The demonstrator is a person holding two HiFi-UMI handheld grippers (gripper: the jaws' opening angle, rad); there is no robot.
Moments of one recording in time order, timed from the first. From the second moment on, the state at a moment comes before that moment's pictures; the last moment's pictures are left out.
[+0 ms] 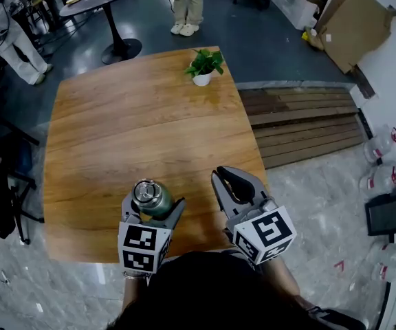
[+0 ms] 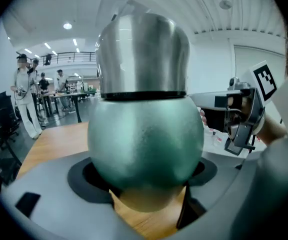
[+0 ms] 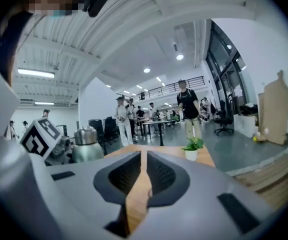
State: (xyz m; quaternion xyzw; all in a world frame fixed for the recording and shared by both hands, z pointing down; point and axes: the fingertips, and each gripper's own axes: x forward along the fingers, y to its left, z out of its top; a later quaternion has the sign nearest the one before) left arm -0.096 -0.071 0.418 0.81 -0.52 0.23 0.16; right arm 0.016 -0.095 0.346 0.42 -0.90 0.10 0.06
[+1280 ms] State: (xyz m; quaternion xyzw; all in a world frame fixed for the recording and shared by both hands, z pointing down) left arm -0.090 -0.069 0.424 0.81 -0.51 0.25 0.16; right arm 0.003 -0.089 0.389 0.40 -0.89 0.08 0.19
